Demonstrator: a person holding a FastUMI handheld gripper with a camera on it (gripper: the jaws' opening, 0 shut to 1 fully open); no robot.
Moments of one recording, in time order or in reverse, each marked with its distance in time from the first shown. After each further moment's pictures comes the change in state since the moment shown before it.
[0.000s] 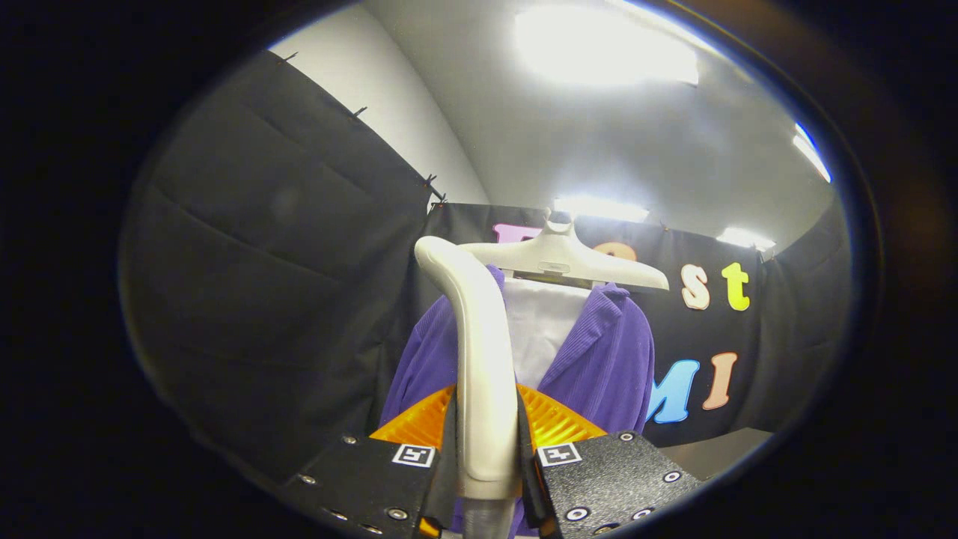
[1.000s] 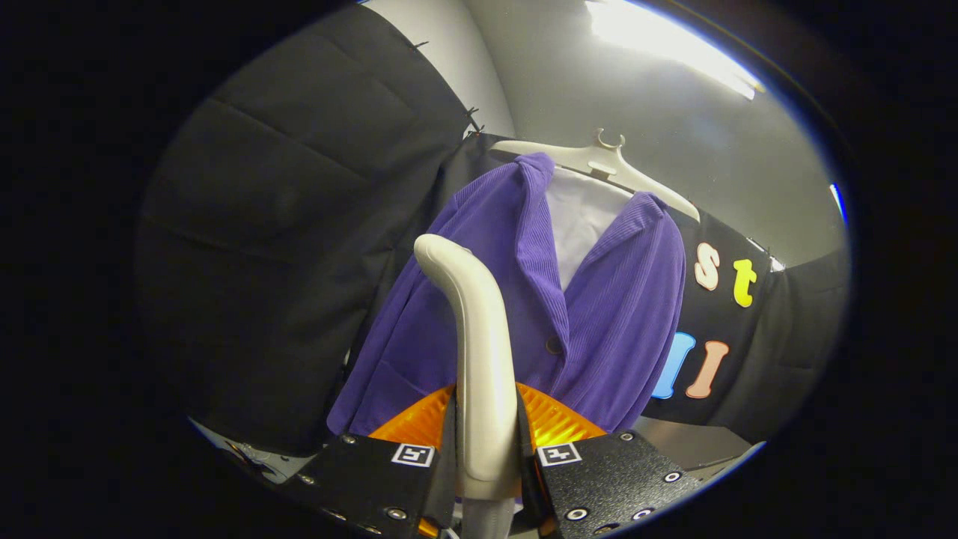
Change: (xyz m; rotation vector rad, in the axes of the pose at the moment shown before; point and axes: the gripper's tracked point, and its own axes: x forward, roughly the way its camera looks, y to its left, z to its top) arm -0.035 0.029 -0.164 -0.201 0.248 0.049
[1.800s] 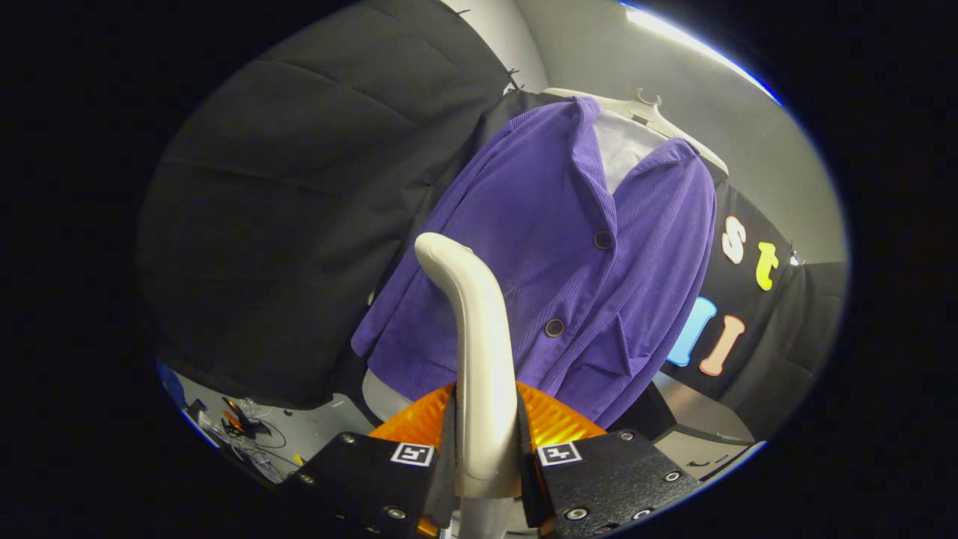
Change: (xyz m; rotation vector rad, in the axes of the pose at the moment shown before) arm -0.030 0.035 -0.102 -0.090 0.157 0.096
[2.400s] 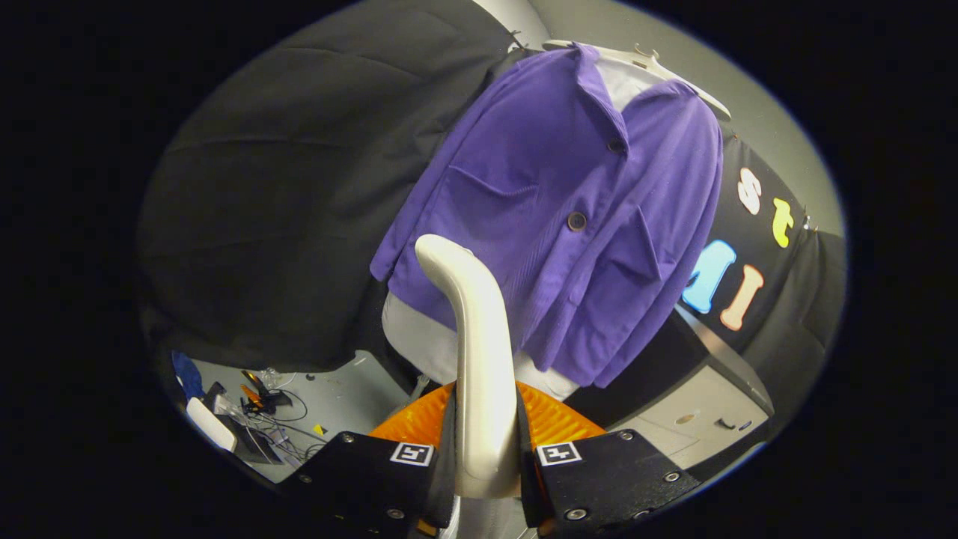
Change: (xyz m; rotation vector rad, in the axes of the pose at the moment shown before) arm -0.040 0.016 -0.113 0.078 0.234 0.082
